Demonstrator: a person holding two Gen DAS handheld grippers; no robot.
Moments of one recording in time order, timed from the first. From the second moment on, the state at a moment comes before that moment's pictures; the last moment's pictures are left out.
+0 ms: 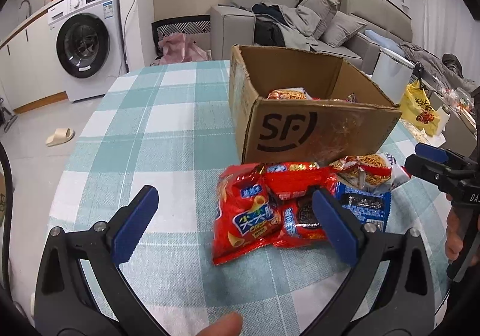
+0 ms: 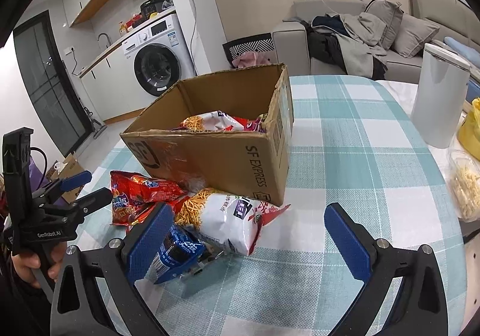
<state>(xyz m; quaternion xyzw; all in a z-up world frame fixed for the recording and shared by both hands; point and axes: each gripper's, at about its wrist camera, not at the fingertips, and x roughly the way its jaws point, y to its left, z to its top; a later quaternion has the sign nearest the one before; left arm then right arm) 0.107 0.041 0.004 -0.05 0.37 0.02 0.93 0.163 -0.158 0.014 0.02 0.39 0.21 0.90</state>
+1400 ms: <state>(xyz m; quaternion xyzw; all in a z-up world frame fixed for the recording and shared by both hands) 0.101 0.055 -0.028 -0.07 0.39 0.02 0.92 0.174 -0.141 -0.029 0.09 0.43 0.25 0.86</state>
